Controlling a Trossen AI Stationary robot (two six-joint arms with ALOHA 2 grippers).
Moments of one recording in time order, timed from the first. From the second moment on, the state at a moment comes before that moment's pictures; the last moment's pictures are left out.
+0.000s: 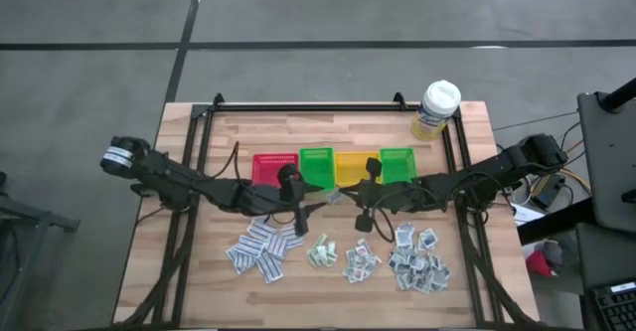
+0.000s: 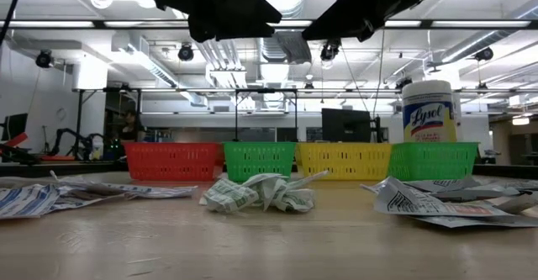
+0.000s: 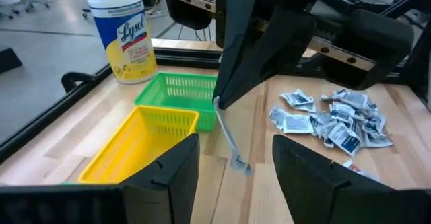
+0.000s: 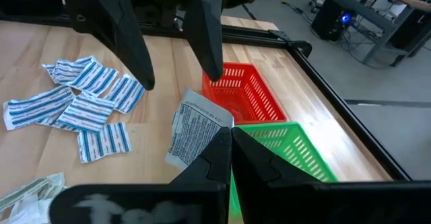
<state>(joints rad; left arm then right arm) -0.24 1.44 0.83 0.36 -0.45 -0.13 0.25 1.39 0.79 0.19 0.50 0.01</state>
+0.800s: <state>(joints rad) -0.21 1.46 0.83 0.36 -0.42 -0.18 0.25 1.39 0.79 0.22 0.50 0.00</state>
